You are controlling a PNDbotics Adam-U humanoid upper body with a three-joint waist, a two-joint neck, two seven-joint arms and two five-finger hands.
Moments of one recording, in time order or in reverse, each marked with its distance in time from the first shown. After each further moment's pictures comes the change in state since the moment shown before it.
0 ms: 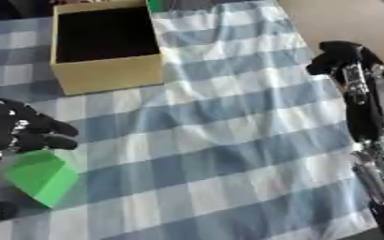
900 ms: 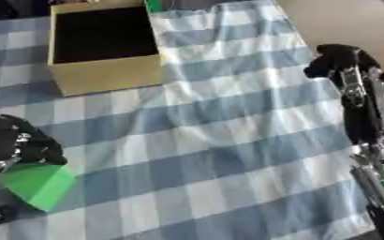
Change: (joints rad) left arm 0.001 -0.015 -0.042 0.074 0.008 -0.015 0.015; right arm -0.003 0.010 0.005 0.000 -0.001 0.003 0.003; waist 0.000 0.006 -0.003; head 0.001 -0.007
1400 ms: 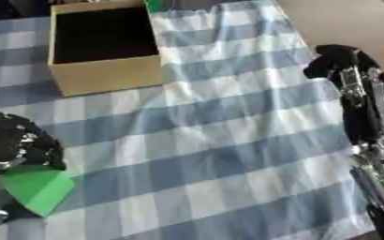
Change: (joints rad) left arm -0.001 -0.004 0.001 -0.015 -0.029 0.002 -0.002; right arm 0.000 0.007 0.000 0.000 -0.001 0.001 0.003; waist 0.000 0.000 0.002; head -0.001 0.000
